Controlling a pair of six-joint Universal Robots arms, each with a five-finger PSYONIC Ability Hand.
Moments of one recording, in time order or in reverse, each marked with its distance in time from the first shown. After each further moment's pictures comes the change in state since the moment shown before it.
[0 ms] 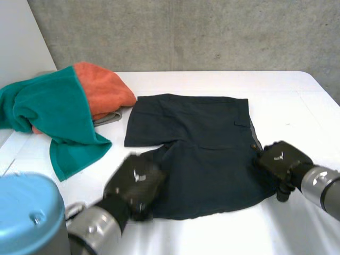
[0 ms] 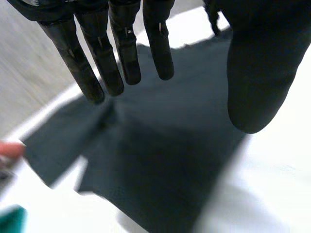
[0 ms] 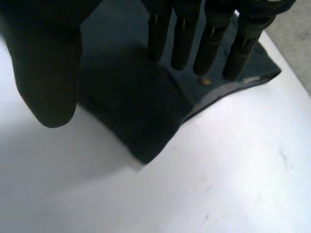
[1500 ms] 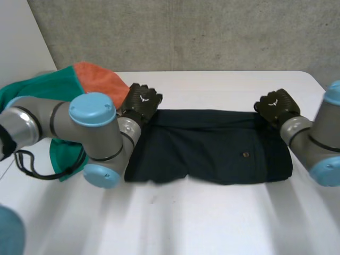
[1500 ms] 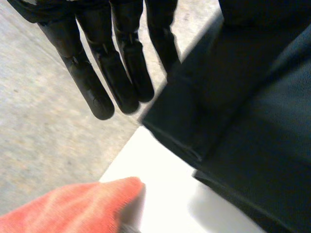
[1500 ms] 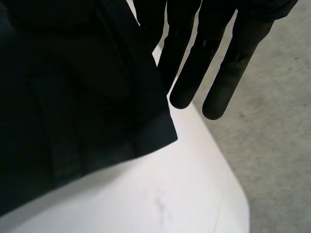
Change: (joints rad) left arm 0.202 -0.665 0.788 0.225 0.016 0.285; right arm 0.116 0.379 -0.532 -0.261 0.192 0.132; left_hand 0.157 0.241 0.239 0.263 0.258; right_hand 0.548 0.562 0.563 0.559 0.568
